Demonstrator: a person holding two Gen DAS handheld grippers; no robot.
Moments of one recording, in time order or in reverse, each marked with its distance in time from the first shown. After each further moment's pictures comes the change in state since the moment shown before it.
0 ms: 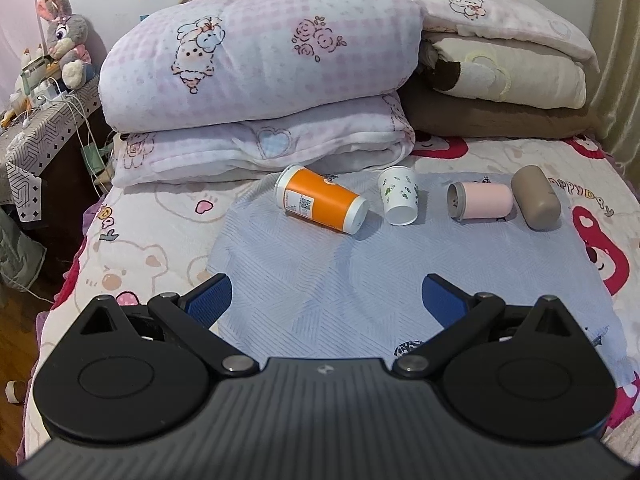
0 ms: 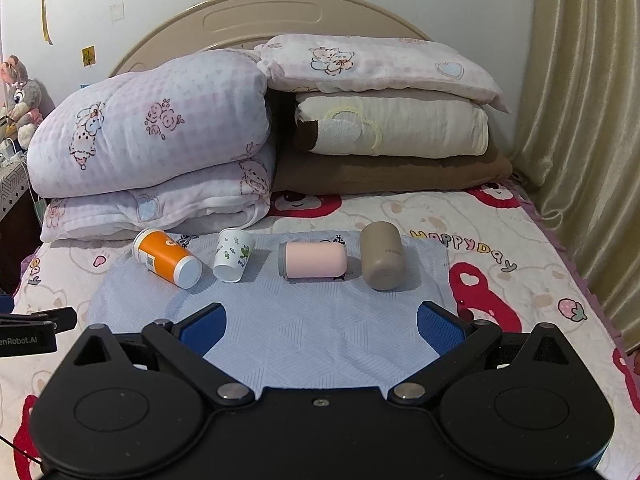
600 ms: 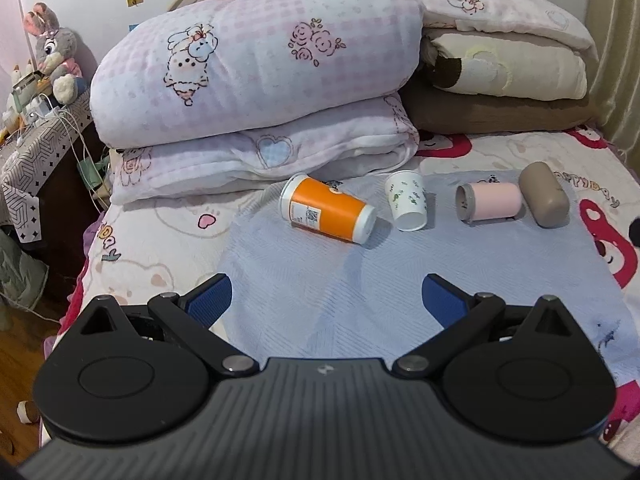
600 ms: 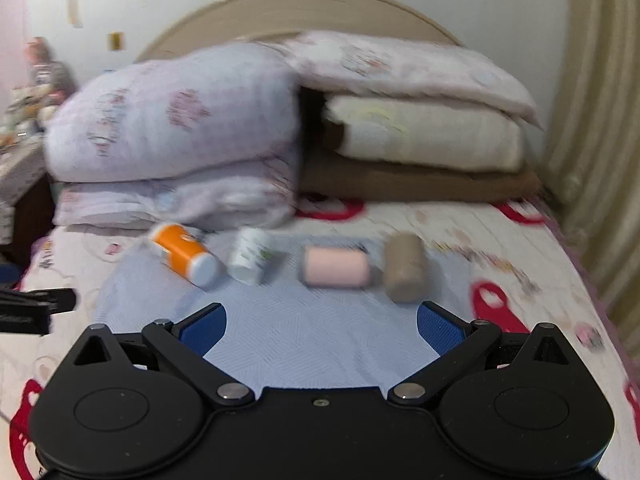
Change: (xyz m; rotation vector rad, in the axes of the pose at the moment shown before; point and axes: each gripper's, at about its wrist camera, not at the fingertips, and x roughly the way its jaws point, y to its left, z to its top) left arm 0.019 0.008 0.020 0.048 0.010 0.006; right arm 0.025 0.013 0.017 -0.124 -0.046 0.142
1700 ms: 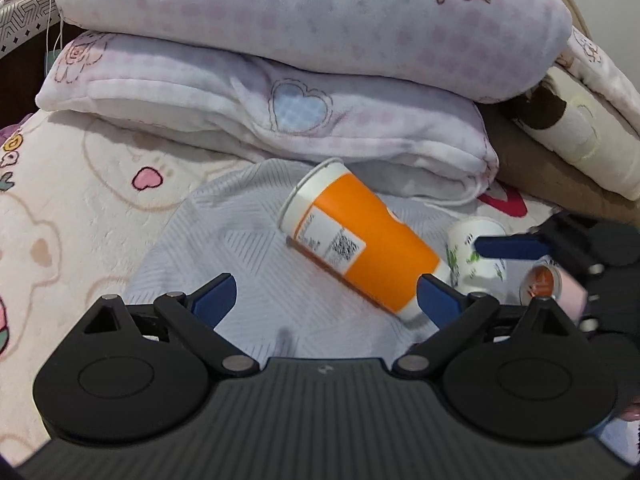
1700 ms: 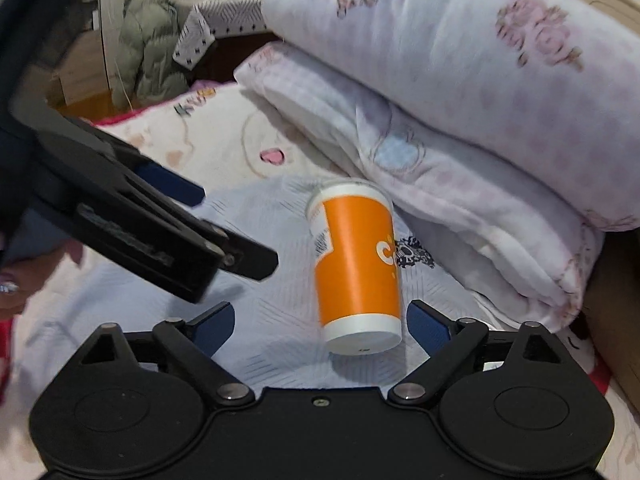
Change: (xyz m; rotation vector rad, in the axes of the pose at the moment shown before) left arm 0.233 0.079 0.005 -0.352 -0.003 -0.154; right arm 0.297 0.138 0.020 -0.697 0.137 0.516
